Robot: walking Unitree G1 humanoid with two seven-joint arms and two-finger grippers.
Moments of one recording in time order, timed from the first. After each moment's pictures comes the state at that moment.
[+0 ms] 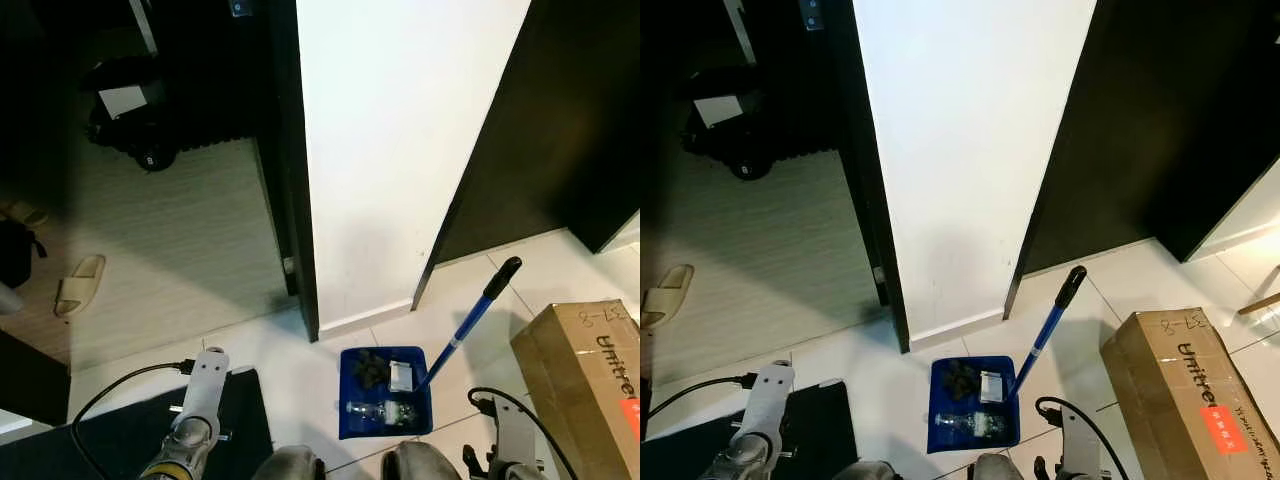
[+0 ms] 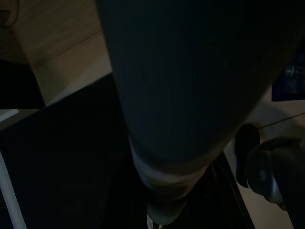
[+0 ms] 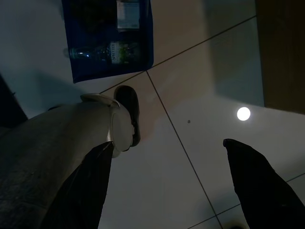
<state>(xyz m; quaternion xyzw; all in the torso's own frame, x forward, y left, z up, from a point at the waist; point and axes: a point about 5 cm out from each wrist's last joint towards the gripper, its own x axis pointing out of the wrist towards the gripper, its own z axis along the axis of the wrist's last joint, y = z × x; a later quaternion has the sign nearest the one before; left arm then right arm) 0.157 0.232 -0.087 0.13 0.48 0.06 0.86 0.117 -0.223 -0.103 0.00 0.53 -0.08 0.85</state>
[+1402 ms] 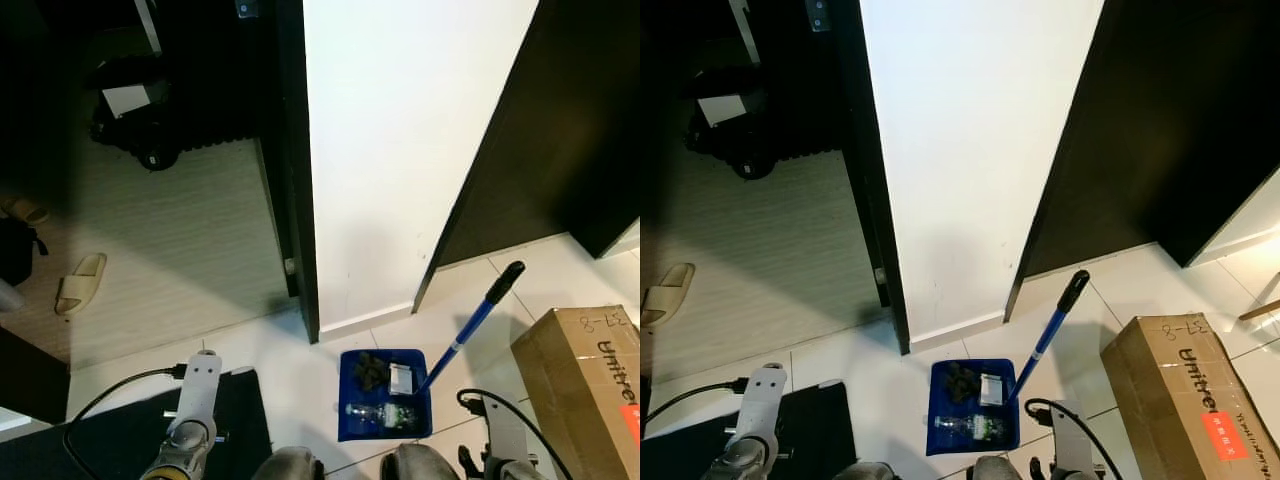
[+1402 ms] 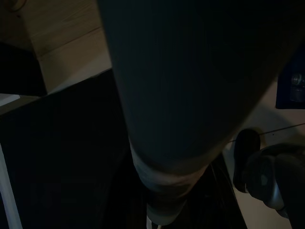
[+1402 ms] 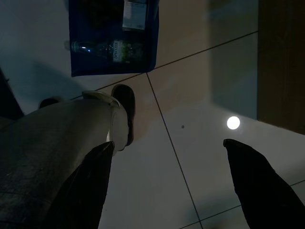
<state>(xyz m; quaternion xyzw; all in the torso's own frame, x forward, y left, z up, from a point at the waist) 0.152 0.234 -0.088 0.11 0.48 0.09 0.86 0.121 -0.218 -0.103 -0.03 0.53 -0.05 0.85</state>
